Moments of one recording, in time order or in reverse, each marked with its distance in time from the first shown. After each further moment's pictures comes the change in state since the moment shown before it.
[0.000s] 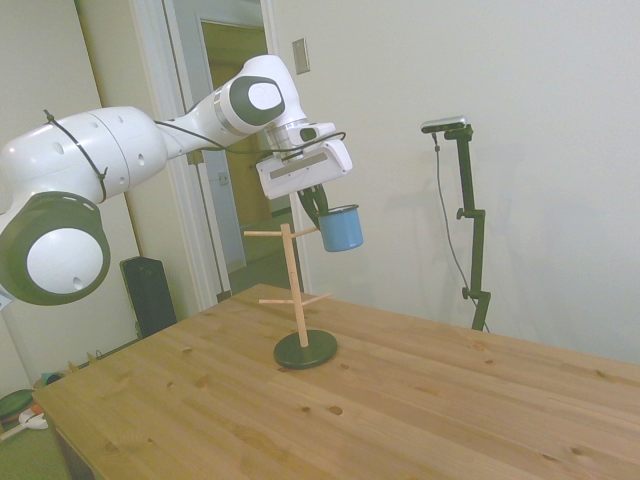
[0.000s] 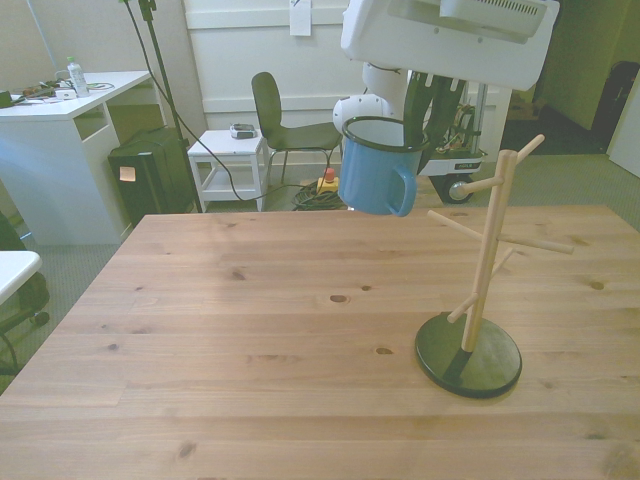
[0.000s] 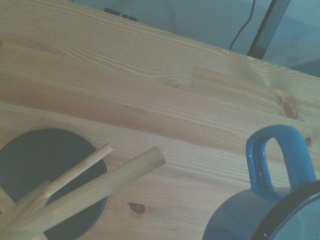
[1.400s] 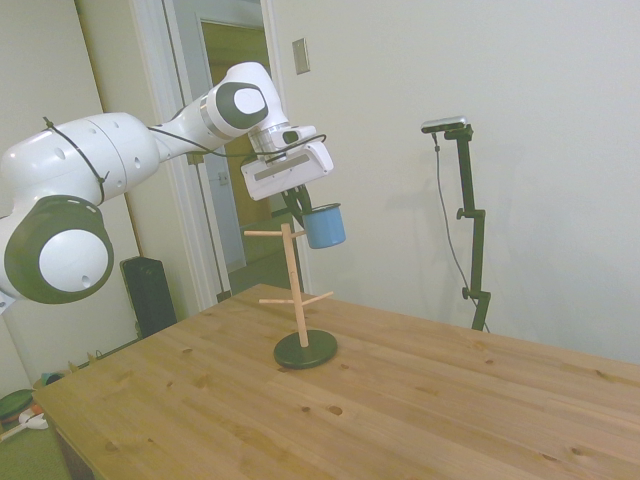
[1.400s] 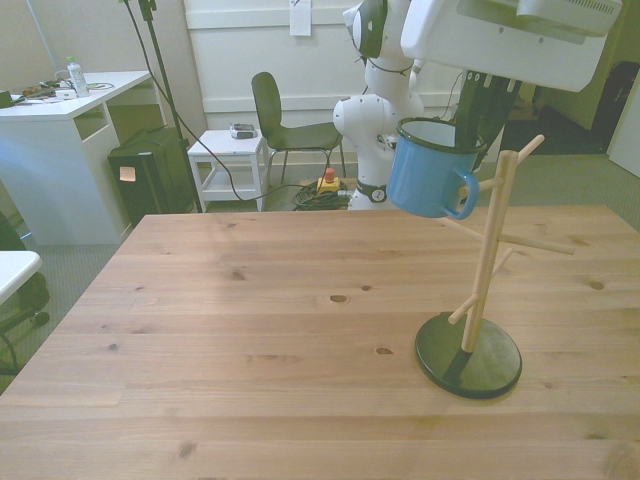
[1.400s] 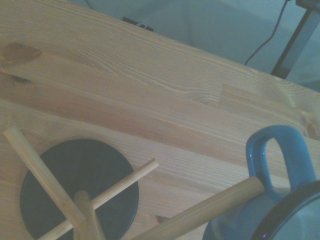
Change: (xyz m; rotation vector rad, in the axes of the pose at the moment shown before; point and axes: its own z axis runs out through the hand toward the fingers) arm -0.027 -0.046 -0.009 0.002 0.022 -0.053
